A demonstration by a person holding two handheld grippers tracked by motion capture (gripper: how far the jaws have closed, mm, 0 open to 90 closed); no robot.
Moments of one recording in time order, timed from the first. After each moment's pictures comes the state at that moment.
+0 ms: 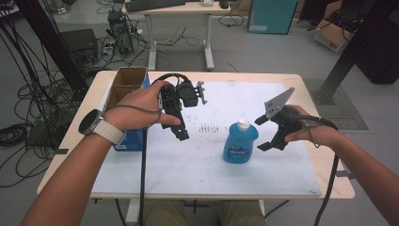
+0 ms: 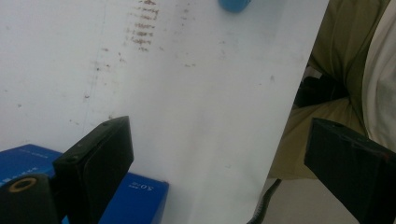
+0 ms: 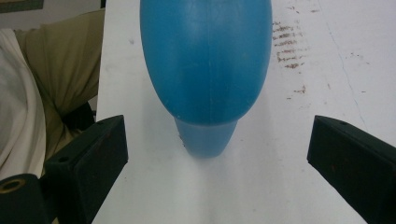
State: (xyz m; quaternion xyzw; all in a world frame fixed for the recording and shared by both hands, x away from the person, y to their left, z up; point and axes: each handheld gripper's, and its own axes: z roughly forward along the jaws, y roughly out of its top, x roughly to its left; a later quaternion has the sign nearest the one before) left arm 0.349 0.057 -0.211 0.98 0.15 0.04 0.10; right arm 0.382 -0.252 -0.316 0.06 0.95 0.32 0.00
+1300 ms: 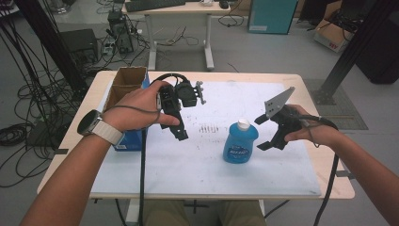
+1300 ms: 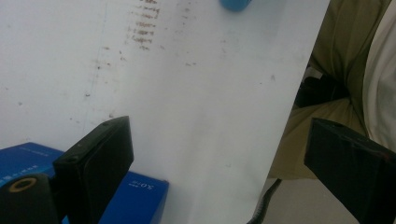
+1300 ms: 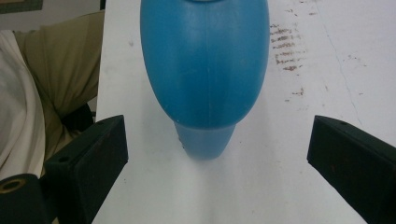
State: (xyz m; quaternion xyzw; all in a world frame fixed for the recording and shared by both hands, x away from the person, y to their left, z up) left arm 0.352 0.060 -0.208 0.99 0.13 0.04 0.07; right arm 0.382 -0.251 -0.314 0.06 0.95 0.32 0.01
